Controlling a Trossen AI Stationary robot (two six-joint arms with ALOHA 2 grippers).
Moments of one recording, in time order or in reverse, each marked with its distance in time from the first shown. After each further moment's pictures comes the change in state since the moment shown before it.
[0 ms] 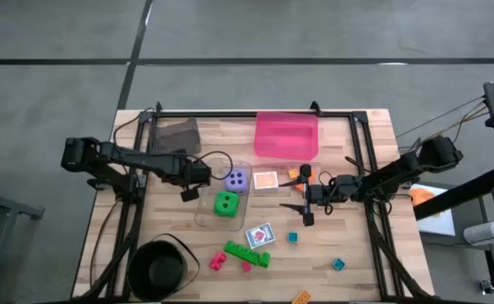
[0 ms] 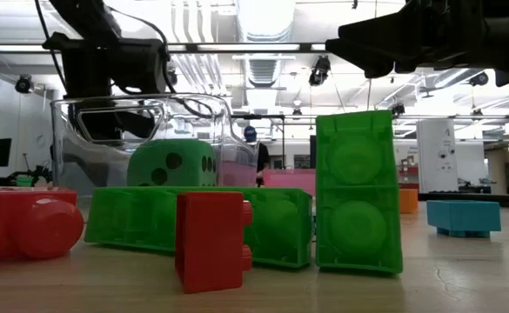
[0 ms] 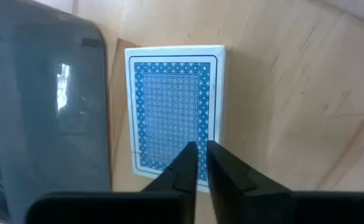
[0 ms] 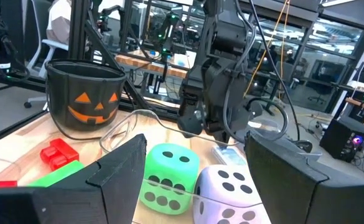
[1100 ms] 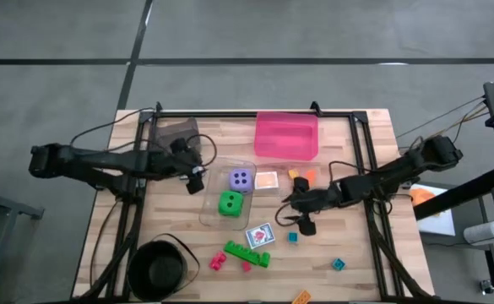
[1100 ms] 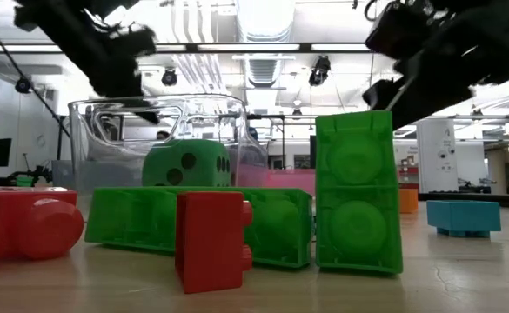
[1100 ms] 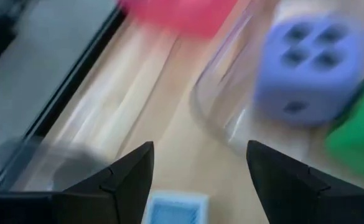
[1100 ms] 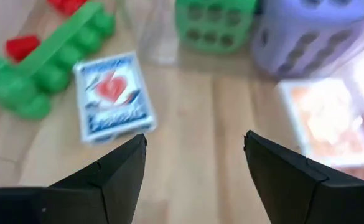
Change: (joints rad) left arm -0.020 -0.440 -0.108 0.435 -0.018 0.150; right arm 0.063 -0.002 0.304 -1.089 -0.039 0.431
